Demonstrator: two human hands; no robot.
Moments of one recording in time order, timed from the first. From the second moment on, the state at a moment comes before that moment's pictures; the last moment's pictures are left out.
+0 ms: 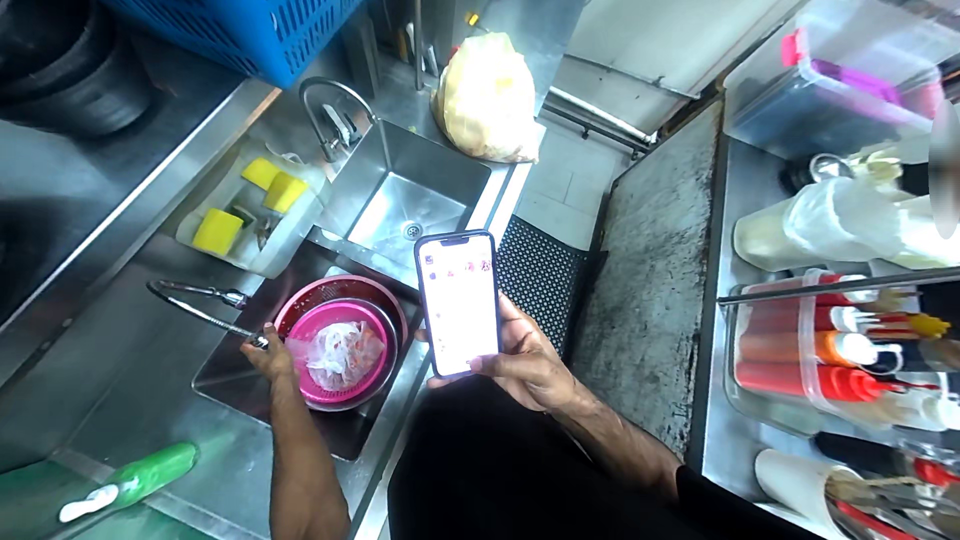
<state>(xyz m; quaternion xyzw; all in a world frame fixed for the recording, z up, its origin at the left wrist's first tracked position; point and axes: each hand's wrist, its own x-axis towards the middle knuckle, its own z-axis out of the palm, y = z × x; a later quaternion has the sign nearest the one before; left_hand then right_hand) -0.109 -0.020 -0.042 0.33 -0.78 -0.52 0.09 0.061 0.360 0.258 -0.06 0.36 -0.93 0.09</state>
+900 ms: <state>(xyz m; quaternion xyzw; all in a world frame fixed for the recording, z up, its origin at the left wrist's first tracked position) -0.098 0.000 -0.025 0.32 -0.76 -0.55 0.13 0.061 0.362 0.255 0.00 0.32 -0.94 0.10</state>
